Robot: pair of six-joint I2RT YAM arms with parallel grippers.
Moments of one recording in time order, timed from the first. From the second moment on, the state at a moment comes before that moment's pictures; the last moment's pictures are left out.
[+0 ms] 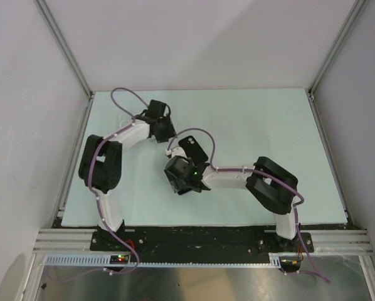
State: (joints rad) left arm -0.33 1.89 1.35 -0.39 0.04 -0.65; right arm 1.09 1.97 1.25 -0.23 0.32 0.45
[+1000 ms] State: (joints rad) left arm -0.51 2.06 1.45 -0.41 -0.19 -0.71; right arm 1.04 1.70 0.90 -0.20 0.33 0.54
